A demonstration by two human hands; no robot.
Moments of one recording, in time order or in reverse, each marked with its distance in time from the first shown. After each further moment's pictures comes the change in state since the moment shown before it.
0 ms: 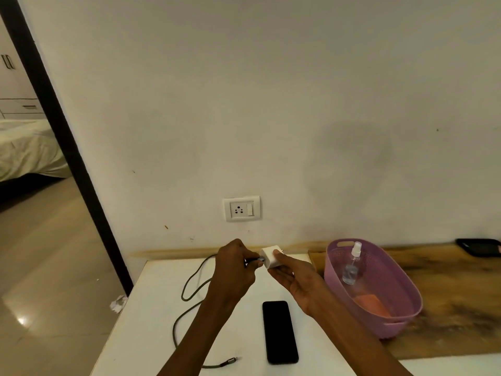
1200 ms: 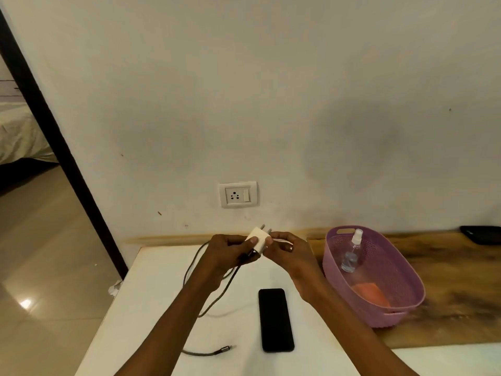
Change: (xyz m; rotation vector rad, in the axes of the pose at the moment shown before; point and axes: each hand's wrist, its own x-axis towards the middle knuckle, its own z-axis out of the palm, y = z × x) left_hand 0.017 -0.024 0.009 -0.855 -0.282 -0.637; right_hand 0.011 0.002 -0.001 -0.481 -0.026 -0.342
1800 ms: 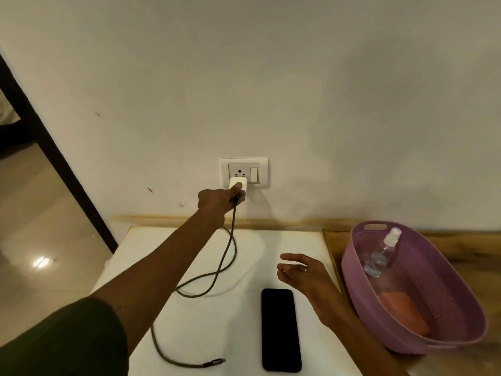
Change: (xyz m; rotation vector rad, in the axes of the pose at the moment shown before) left_hand 0.156 0.005 -0.023 -0.274 0.400 -0.091; right_hand 0.053 0.096 -0.033 0.063 -0.077 0.272
